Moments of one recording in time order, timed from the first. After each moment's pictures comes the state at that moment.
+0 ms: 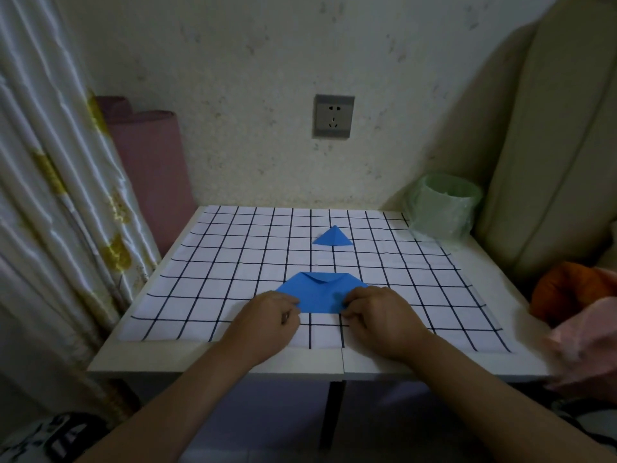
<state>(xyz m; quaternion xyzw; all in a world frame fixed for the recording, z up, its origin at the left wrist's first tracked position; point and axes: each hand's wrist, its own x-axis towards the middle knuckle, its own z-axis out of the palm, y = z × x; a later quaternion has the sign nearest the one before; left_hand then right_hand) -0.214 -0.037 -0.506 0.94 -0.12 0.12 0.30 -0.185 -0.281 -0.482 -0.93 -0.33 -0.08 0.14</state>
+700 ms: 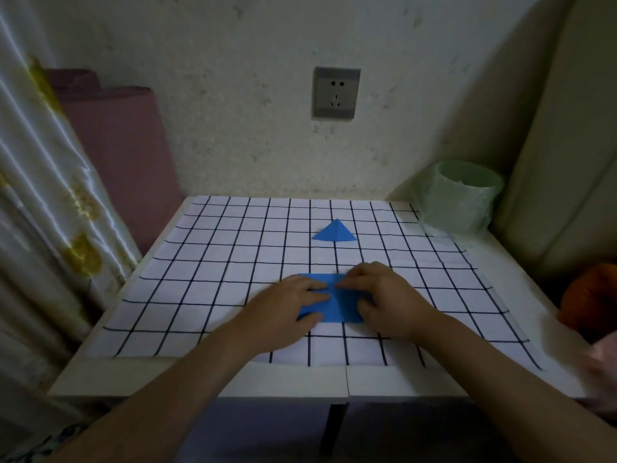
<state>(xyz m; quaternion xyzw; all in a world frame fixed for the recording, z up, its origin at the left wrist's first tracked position) -0.159 -0.050 -0.510 0.94 -0.26 0.05 0.22 -0.136 -0.283 -0.475 -0.92 -0.32 -0.01 0.21</state>
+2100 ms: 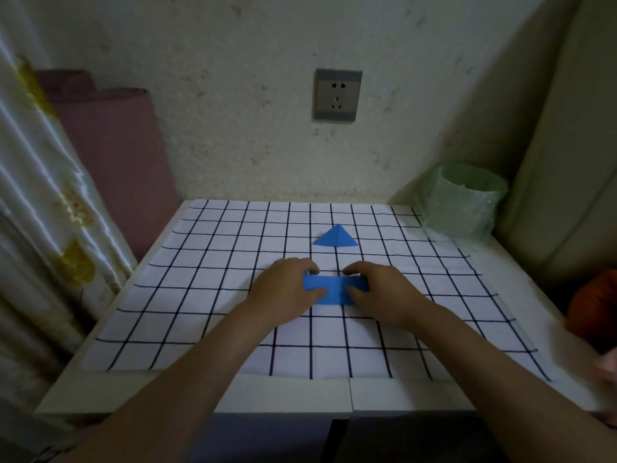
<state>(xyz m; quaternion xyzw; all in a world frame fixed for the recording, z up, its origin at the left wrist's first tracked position) -0.122 -0.060 -0.489 0.96 -0.09 0.05 0.28 -0.101 -0.271 -0.483 -0.95 -0.18 0.03 0.25</state>
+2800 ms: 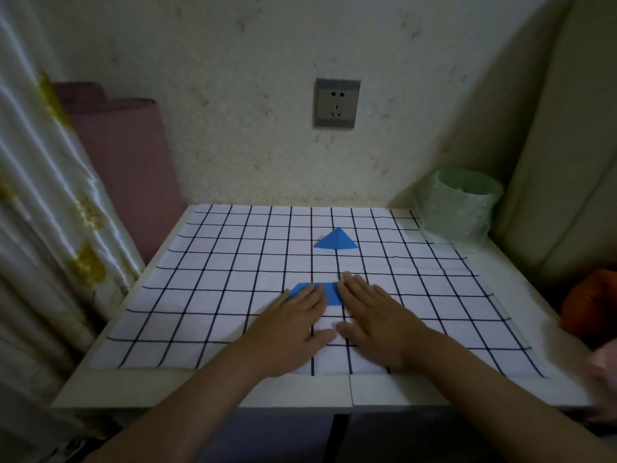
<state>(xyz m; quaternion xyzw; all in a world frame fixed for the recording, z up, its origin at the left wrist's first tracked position) -0.176 -0.058 -0.509 0.97 -0.24 0.00 0.10 -0.142 -0.276 -0.508 -0.95 -0.31 0.05 0.06</state>
